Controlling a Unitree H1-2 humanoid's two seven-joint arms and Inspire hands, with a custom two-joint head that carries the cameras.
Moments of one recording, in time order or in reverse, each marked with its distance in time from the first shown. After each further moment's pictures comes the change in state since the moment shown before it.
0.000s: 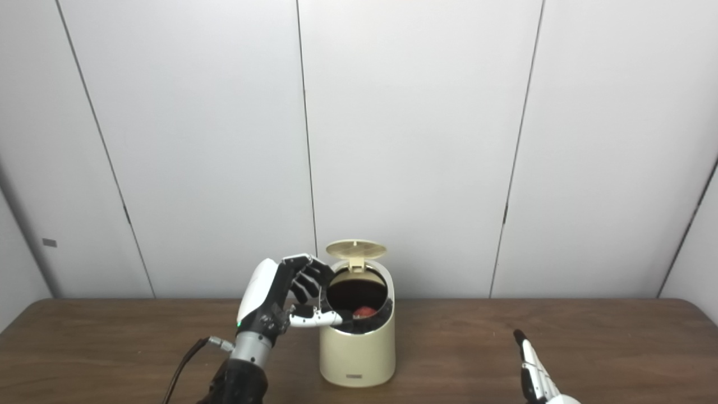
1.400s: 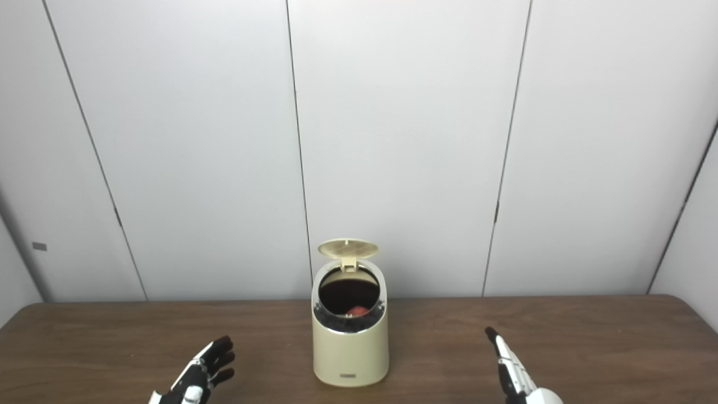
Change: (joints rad) left arm 0.480 0.048 0.209 -0.159 -0.485 -0.380 -0.208; right arm -0.023 0.004 0.025 -0.071 0.022 -0.025 0.100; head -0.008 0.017
